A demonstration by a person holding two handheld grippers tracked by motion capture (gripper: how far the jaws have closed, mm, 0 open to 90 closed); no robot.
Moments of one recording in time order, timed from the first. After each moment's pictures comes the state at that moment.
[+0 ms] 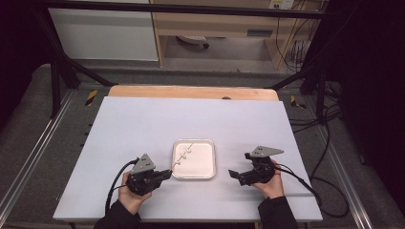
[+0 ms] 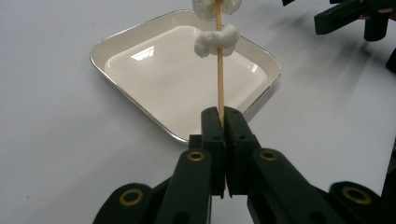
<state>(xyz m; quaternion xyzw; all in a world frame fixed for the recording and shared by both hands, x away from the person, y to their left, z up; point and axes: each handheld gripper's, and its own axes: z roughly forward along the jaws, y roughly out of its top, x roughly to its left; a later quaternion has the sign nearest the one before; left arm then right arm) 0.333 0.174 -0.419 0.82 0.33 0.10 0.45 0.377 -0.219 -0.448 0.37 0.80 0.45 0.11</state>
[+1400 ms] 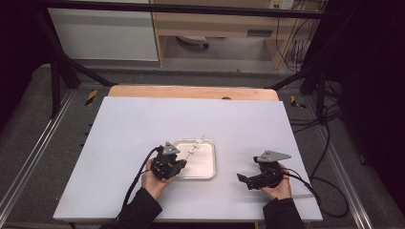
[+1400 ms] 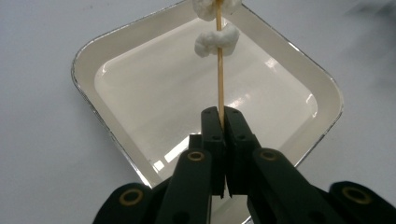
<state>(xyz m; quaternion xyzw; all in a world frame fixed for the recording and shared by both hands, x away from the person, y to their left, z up) 0.378 0.115 -0.429 0.83 0.40 0.11 0.37 0.368 -0.240 -0.455 0.37 0.81 0.43 0.13</state>
